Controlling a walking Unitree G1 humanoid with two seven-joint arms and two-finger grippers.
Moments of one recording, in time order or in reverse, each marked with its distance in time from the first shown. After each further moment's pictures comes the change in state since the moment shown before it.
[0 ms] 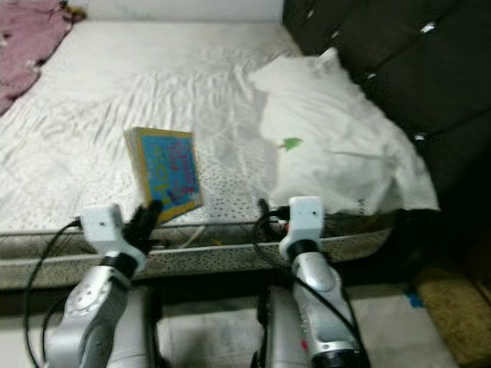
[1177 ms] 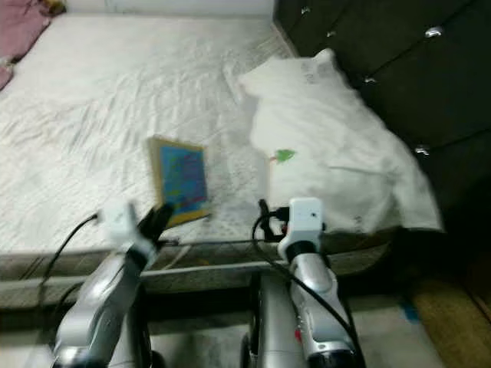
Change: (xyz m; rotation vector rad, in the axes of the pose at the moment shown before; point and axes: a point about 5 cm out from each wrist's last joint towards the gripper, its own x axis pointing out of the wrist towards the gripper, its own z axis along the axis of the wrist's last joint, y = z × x) left arm 0.027 -0.007 -0.011 -0.065 0.105 -0.010; right arm 0.002 0.003 0.002 -0.006 -0.013 -0.003
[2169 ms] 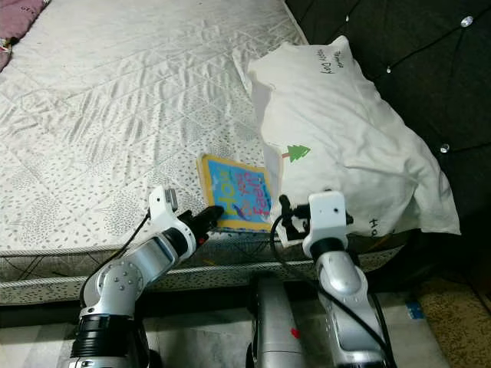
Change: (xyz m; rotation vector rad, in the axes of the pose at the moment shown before) left arm 0.024 -0.040 -0.013 -0.531 0.380 -0.112; right arm -0.018 -0.028 0.018 -0.161 -0.015 -0.029
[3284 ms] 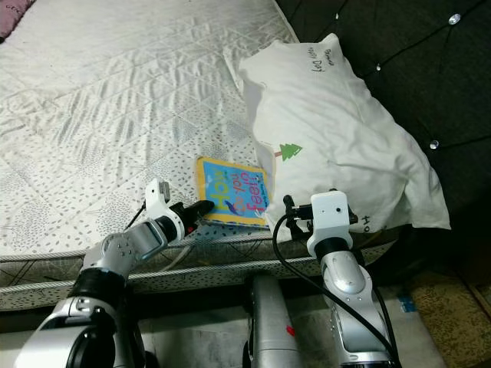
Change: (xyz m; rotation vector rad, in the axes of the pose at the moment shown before) left arm 0.026 0.042 0.035 0.026 0.029 0.016; right arm 0.002 -0.007 0.003 -0.047 -0.004 -0.014
